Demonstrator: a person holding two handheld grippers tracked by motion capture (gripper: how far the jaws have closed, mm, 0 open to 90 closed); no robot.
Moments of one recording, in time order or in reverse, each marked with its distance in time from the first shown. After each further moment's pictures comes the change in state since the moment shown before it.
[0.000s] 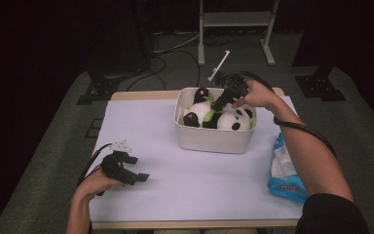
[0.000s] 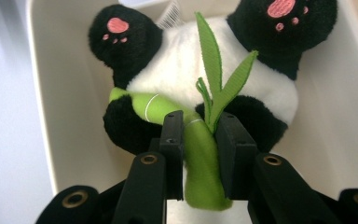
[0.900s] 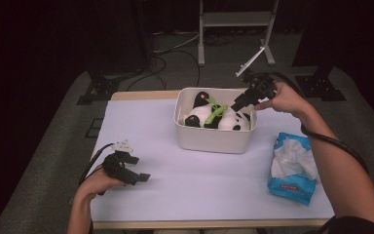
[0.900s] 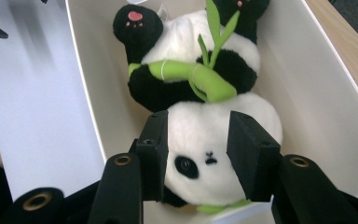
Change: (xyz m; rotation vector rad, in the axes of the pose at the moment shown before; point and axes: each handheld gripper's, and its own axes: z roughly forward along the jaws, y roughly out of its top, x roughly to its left) left arm 0.001 0.001 0.005 0.020 0.003 0.012; right arm 0.004 -0.060 -0.051 -0.130 -0.010 0.096
